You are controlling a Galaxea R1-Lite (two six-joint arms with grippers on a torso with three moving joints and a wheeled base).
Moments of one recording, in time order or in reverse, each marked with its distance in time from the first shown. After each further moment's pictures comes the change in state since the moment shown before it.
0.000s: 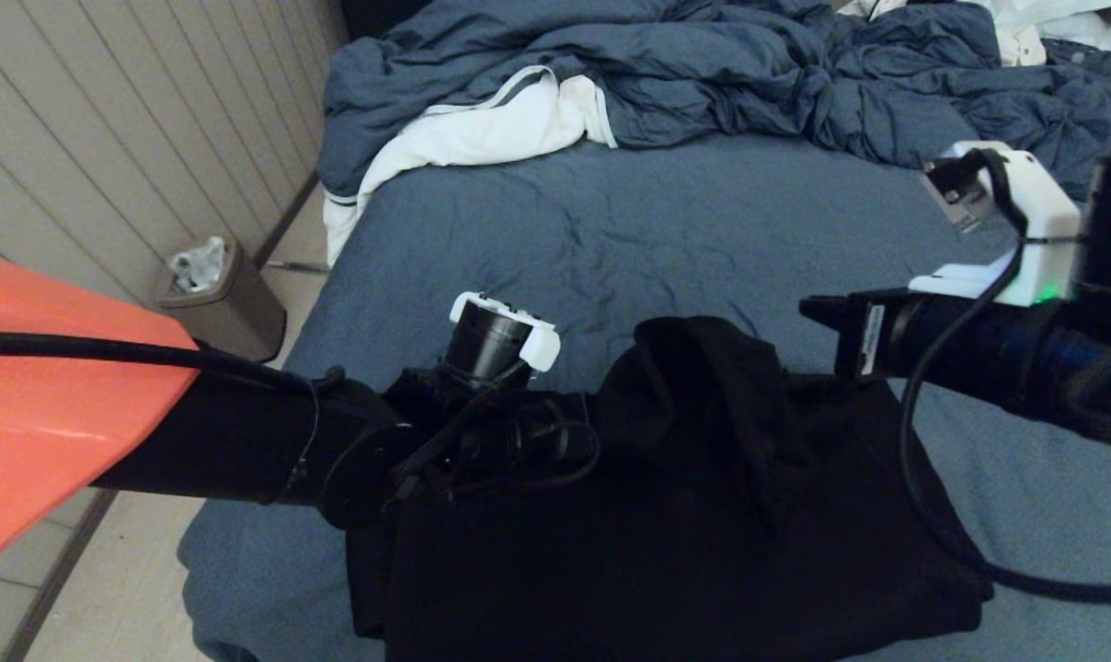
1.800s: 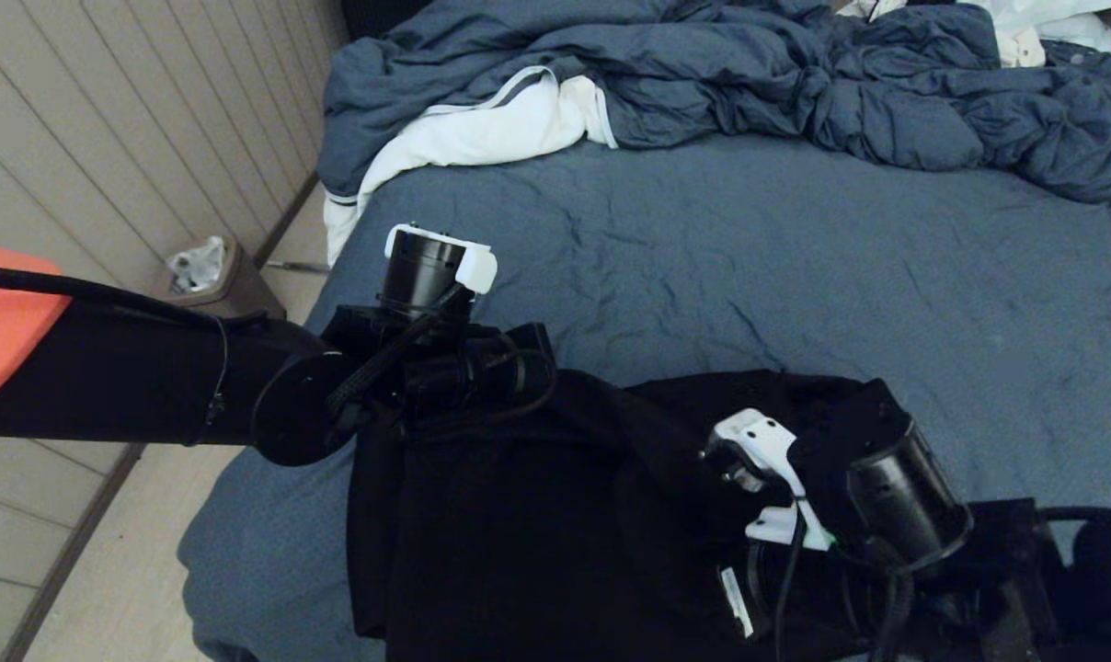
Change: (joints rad) left arm 0.099 -0.072 -0.065 0.040 -0.007 0.006; right arm 0.305 0.179 0.278 0.059 0.025 0.104
